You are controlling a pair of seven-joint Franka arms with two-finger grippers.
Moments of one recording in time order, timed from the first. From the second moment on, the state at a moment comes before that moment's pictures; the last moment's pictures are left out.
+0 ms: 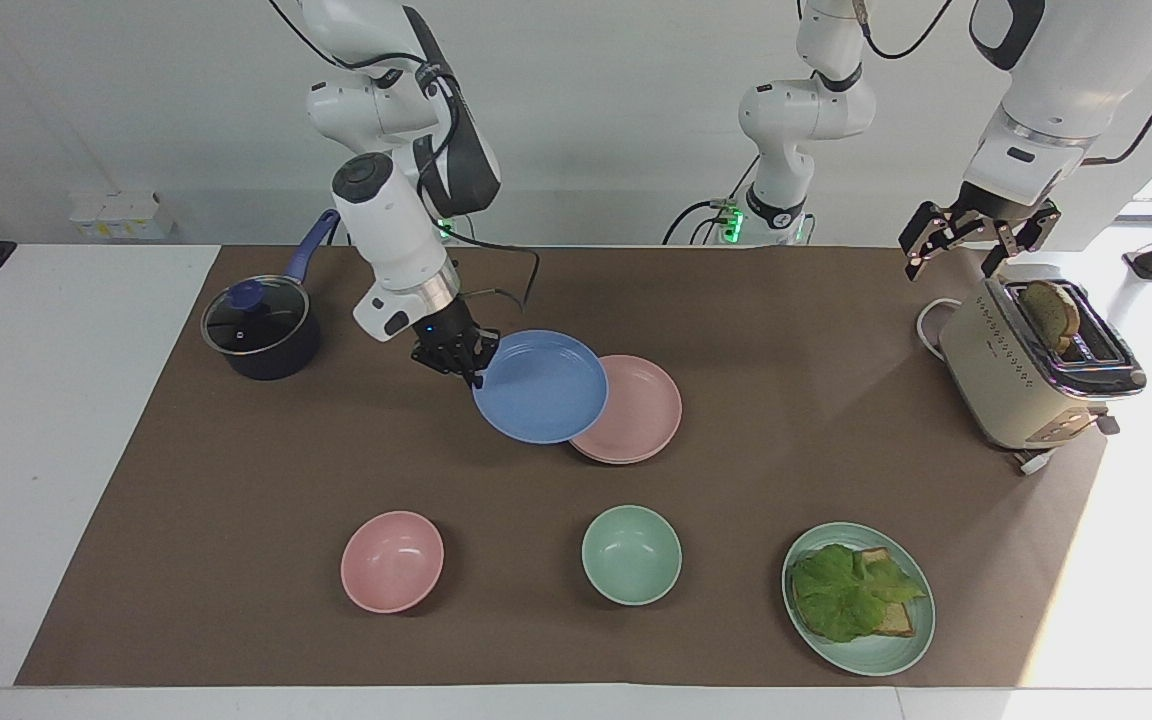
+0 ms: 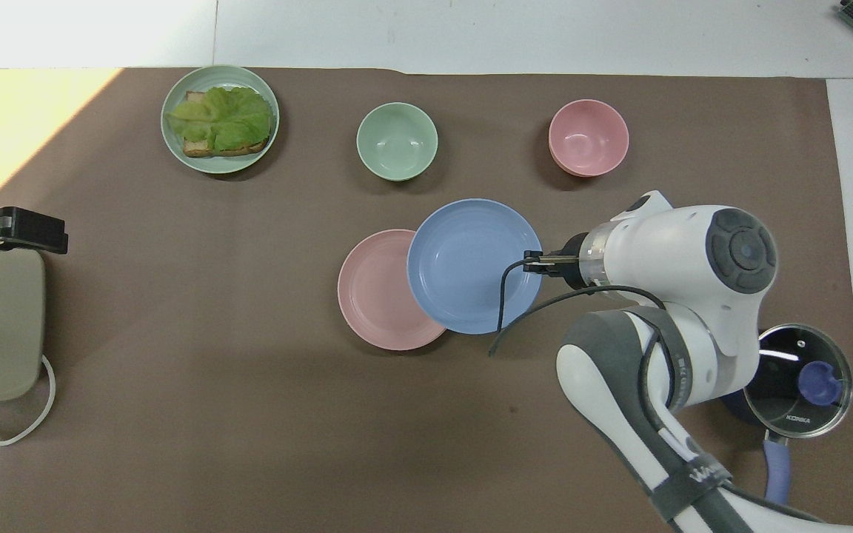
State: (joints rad) left arm 0.00 -0.04 -0.08 -1.60 0.03 1.59 -0.03; right arm 0.26 0.09 0.07 -2.06 0.25 2.33 0.26
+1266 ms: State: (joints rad) left arm 0.00 -0.04 -0.08 -1.60 0.03 1.59 -0.03; right arm 0.43 0.26 0.07 -2.03 0.25 2.49 0.52
